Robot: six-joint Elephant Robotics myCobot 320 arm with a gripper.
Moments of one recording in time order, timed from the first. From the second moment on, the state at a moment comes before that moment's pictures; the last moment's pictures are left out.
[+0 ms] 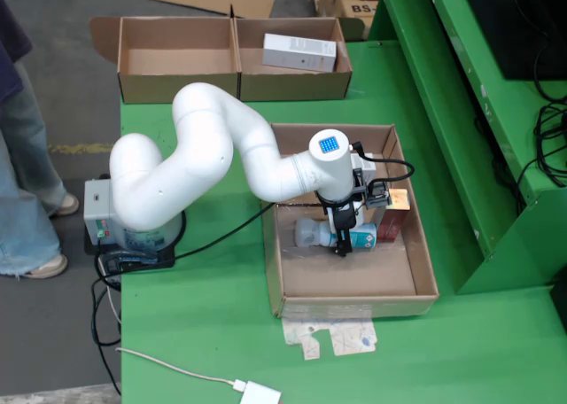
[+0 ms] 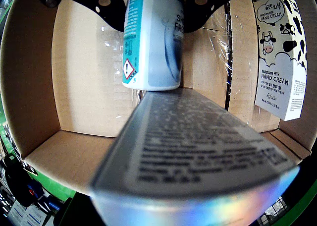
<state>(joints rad) 0.06 -0.74 -1.56 1.03 1.52 0.11</state>
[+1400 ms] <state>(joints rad) 0.09 -0.62 -1.68 1.00 1.52 0.09</state>
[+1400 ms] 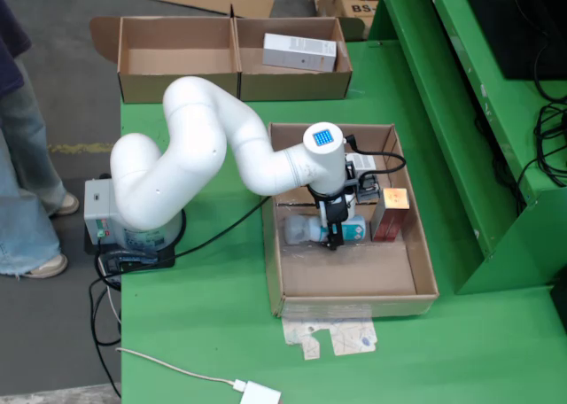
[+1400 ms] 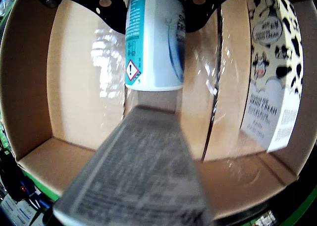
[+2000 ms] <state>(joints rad) 0.10 -0.36 -1.70 0.80 1.52 0.08</state>
